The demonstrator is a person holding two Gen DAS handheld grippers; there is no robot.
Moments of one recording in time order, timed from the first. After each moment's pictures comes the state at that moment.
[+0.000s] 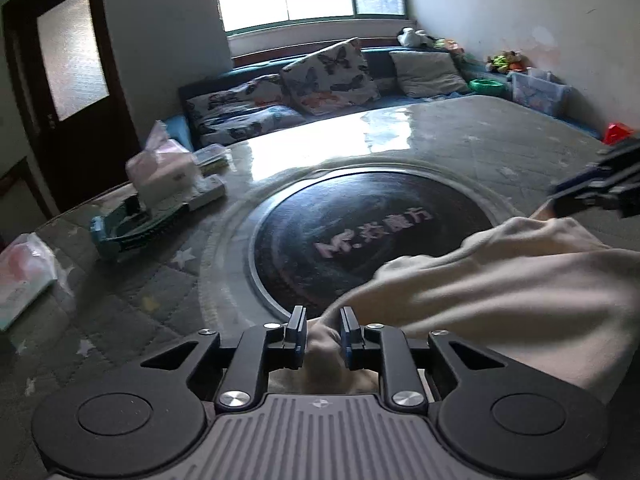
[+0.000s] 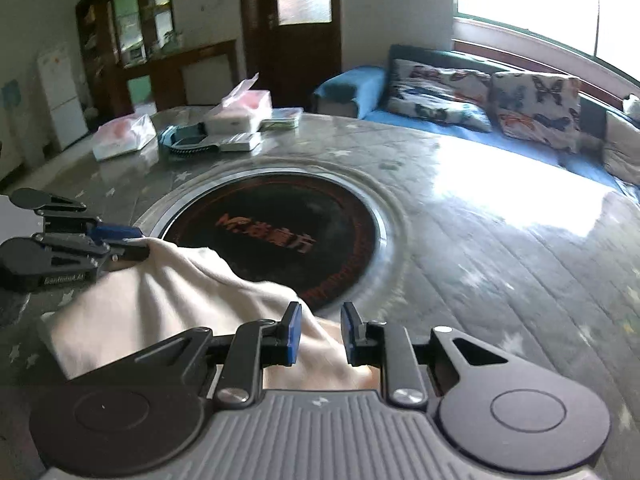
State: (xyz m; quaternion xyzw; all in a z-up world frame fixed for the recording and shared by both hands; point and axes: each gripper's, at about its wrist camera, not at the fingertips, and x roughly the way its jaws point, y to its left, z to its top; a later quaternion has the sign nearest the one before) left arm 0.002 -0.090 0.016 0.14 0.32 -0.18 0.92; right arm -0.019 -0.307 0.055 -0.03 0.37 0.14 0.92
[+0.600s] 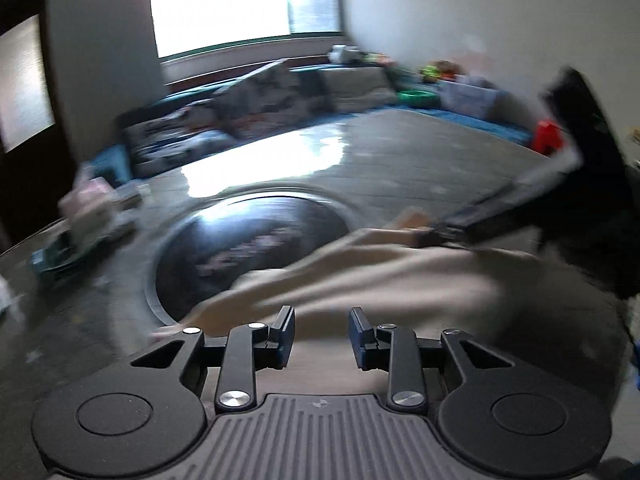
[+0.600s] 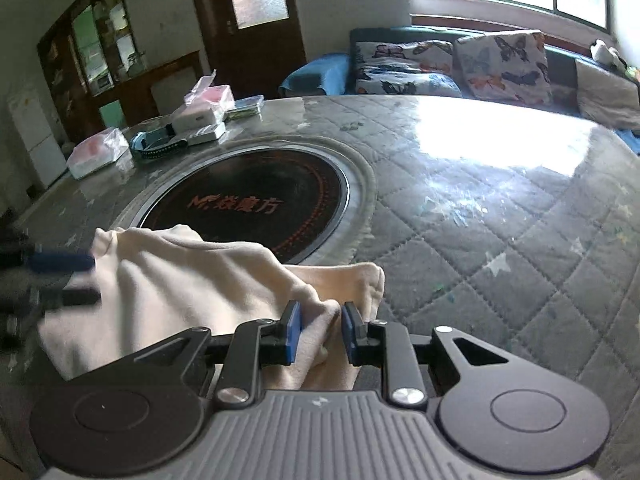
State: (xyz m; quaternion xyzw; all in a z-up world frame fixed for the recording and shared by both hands) left arm -0.073 -0.149 0.037 0.14 0.29 -0.30 0.90; right arm -0.035 -0.331 0.024 0.04 0.38 0.10 0.92
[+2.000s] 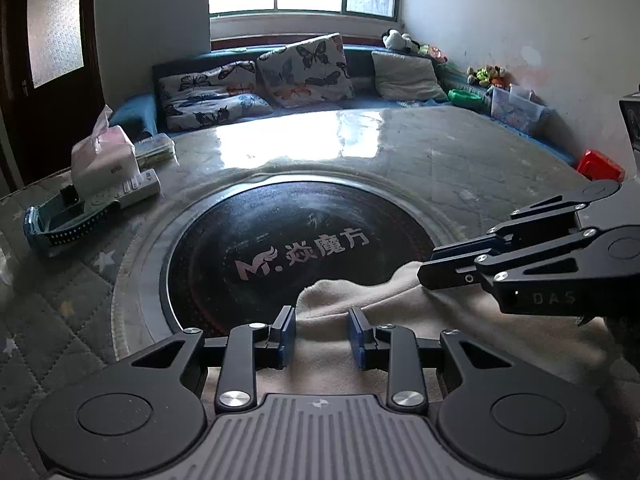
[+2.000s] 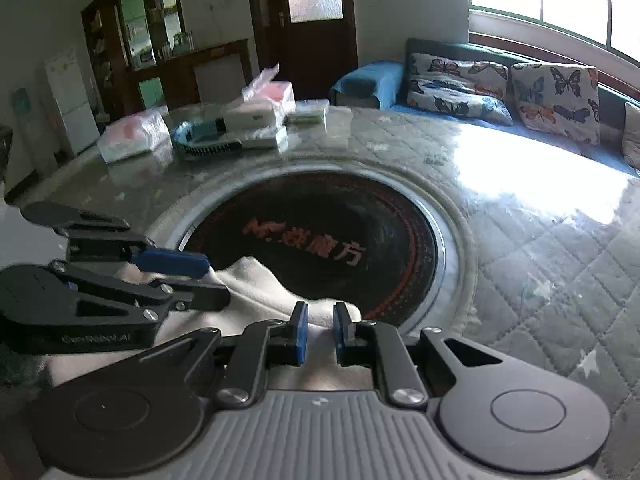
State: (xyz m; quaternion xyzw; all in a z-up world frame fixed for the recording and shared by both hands) left arm 0.013 -0.131 0.020 0.07 0.34 -0.23 0.91; right arm 0.017 -0.258 0.034 -0.01 0.37 0.17 0.91
